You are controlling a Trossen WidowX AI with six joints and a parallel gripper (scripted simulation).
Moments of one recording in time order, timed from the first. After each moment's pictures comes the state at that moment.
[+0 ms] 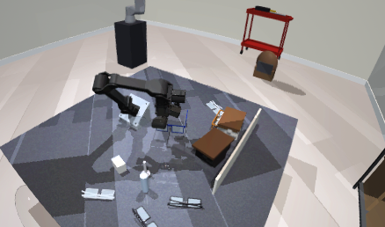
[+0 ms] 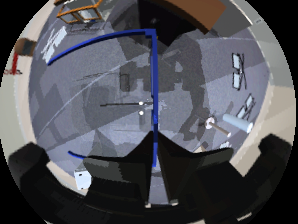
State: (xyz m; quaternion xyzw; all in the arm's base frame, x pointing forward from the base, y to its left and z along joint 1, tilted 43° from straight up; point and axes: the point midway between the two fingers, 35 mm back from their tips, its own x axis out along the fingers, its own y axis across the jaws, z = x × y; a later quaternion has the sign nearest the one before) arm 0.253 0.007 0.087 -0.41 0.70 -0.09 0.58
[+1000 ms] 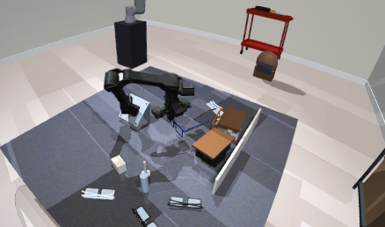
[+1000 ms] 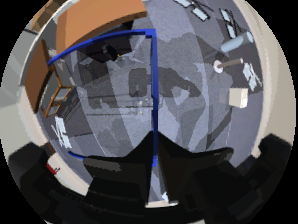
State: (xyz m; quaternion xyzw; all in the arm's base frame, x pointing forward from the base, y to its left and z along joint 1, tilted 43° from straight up) arm 0.263 0.053 0.053 -0.11 0.60 -0.38 0.70
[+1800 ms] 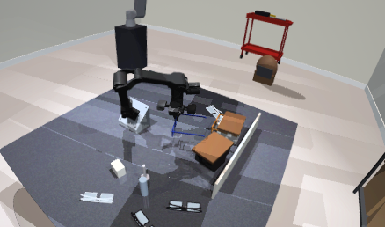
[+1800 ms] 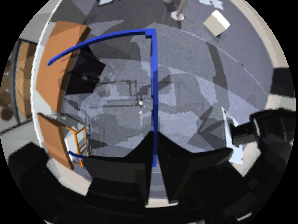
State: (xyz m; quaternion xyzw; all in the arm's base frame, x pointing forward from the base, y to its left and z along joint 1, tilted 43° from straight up) arm 0.263 0.090 0.022 0.14 0.42 -0.57 0.69
